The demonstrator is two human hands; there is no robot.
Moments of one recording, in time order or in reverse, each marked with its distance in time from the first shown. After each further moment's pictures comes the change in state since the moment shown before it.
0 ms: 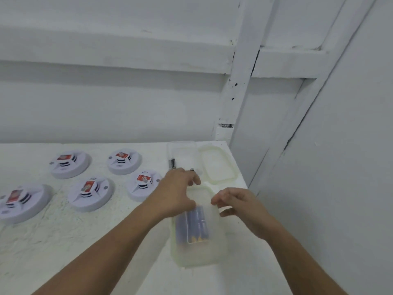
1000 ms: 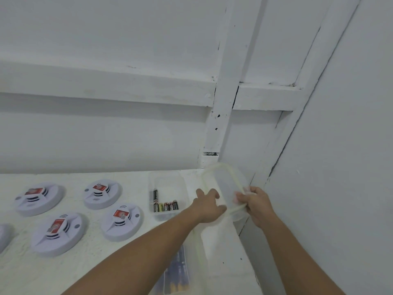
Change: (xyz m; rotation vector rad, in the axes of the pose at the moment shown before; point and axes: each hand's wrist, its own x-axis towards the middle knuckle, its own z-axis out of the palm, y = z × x) left_hand 0.126 0.056 0.070 -0.161 -0.237 -0.103; right_hand 0.092 0.018 -0.112 0.318 0.627 0.148
